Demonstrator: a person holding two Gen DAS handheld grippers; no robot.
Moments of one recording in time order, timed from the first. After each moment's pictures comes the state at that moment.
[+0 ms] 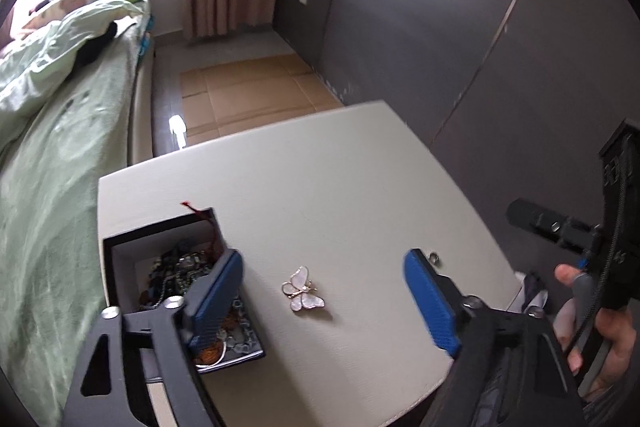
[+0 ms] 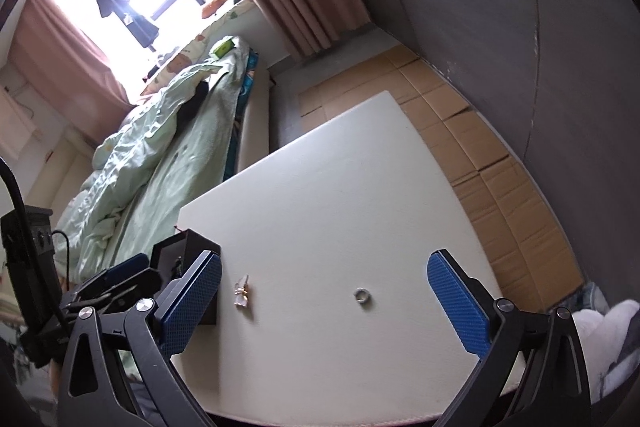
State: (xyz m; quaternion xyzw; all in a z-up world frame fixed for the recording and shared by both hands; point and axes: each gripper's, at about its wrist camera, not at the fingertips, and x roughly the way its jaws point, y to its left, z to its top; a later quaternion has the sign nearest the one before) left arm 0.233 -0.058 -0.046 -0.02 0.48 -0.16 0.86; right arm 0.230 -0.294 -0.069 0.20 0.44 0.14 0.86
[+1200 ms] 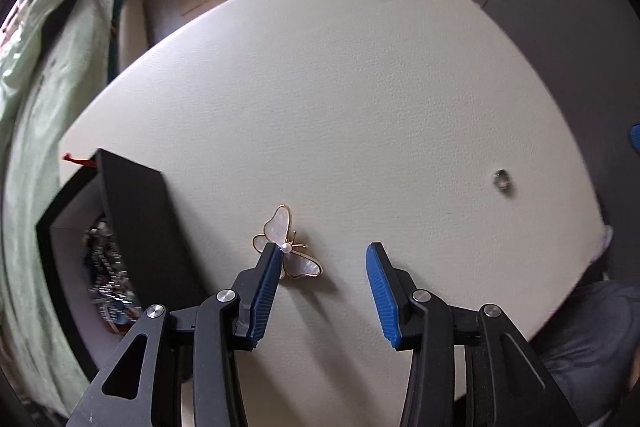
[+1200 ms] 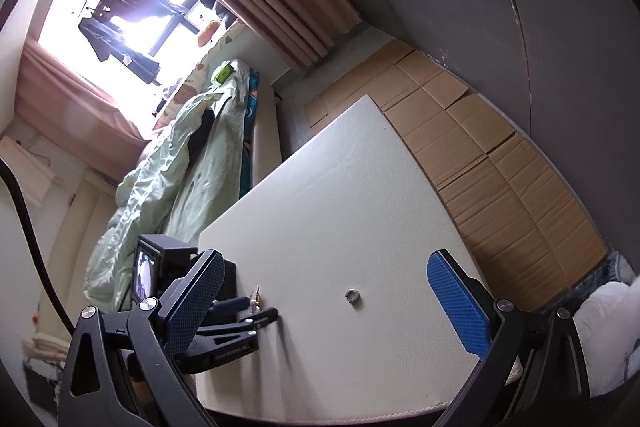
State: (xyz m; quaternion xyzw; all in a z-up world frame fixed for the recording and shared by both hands) left arm 0.275 -0.111 -0.138 0.09 0.64 -0.10 0.76; right arm 0.223 -0.342 -0.079 0.29 0.43 0.15 0.84
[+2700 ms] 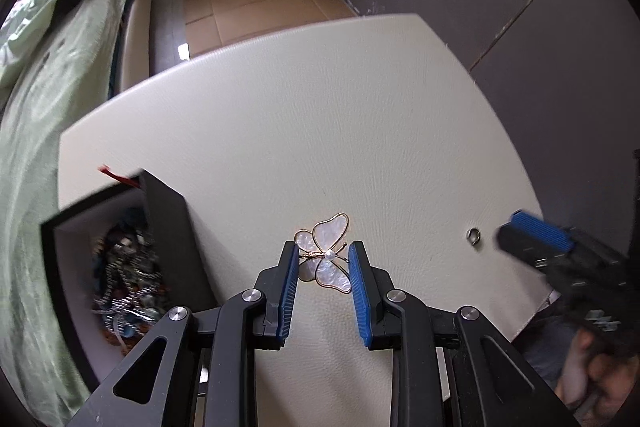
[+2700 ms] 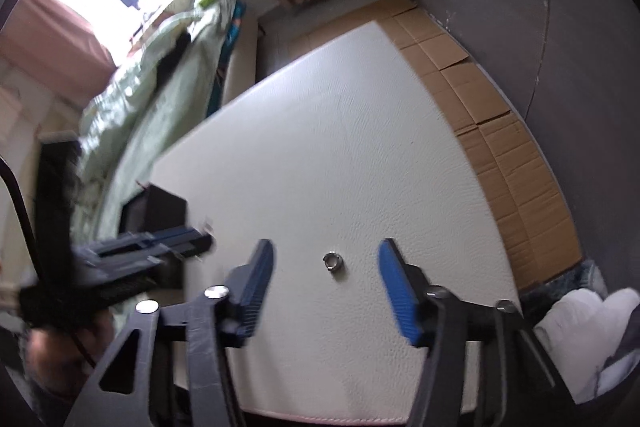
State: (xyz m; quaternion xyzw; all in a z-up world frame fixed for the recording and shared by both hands) left arm 0.280 -0.079 -0.103 0.00 0.60 -0.11 0.79; right arm 0.250 -0.289 -0.122 0.16 0.54 0.15 0.81
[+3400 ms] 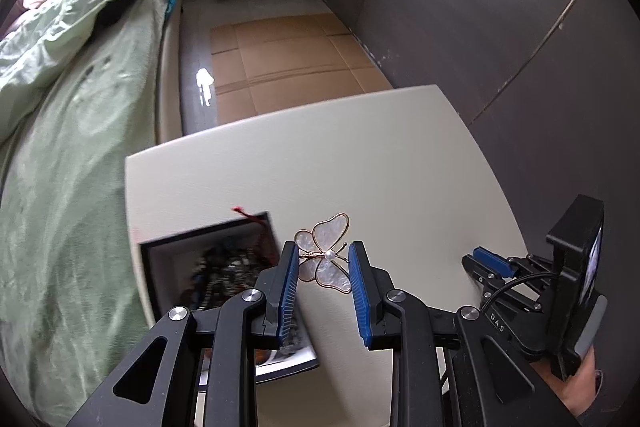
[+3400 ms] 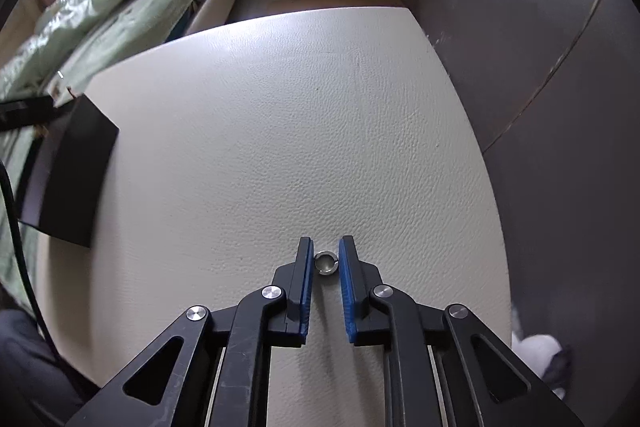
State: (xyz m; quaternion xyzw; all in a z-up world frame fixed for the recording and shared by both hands) left arm 0.273 -0.026 -0.045 -0.03 0.55 -0.10 0.83; right arm 0.248 -0.237 -0.139 -0.05 0.56 0.09 0.82
